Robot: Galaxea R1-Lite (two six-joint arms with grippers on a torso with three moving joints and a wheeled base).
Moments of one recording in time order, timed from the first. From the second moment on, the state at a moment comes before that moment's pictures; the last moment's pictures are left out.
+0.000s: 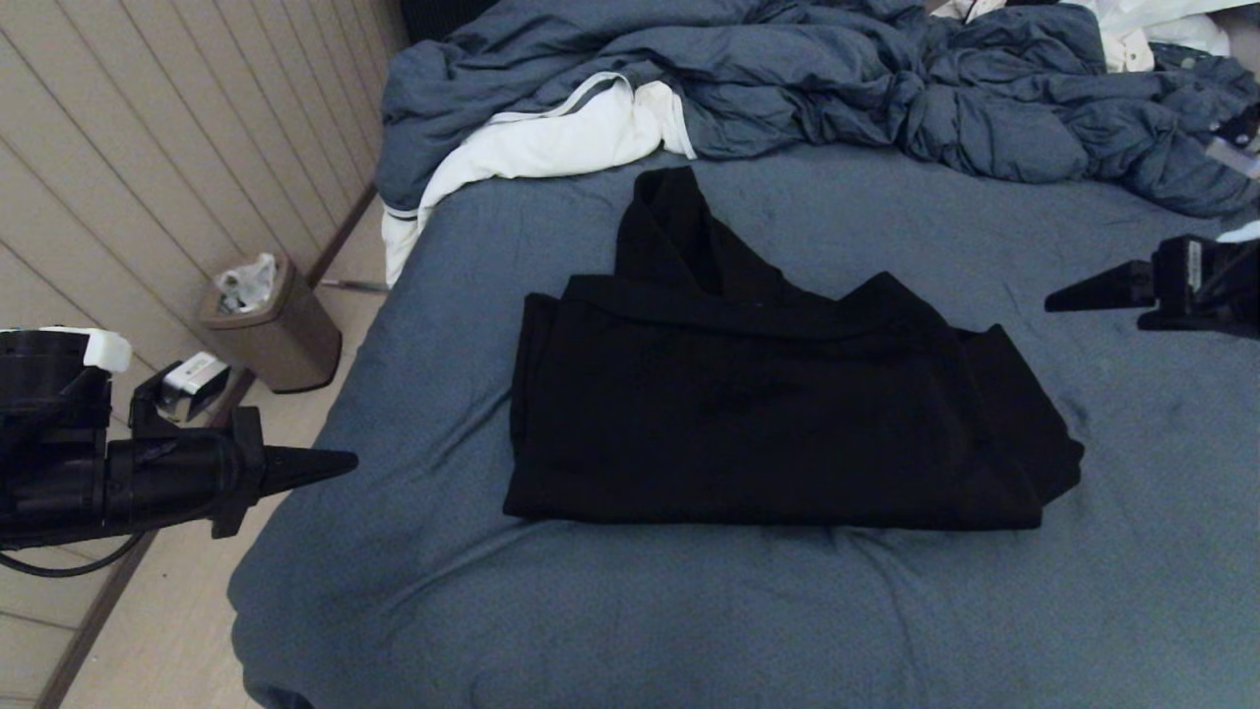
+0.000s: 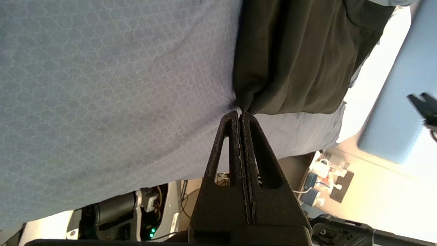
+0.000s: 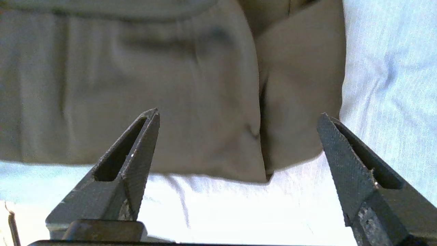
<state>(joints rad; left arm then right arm) 0.10 1.61 -0.76 -0.20 -0.84 -0.53 -0.23 1.51 -1.54 0.60 0.32 0.01</state>
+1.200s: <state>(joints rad) 0.08 1.44 -0.69 -0.27 -0.81 -0.53 0.22 2.06 -1.95 0.12 -0.08 0.17</state>
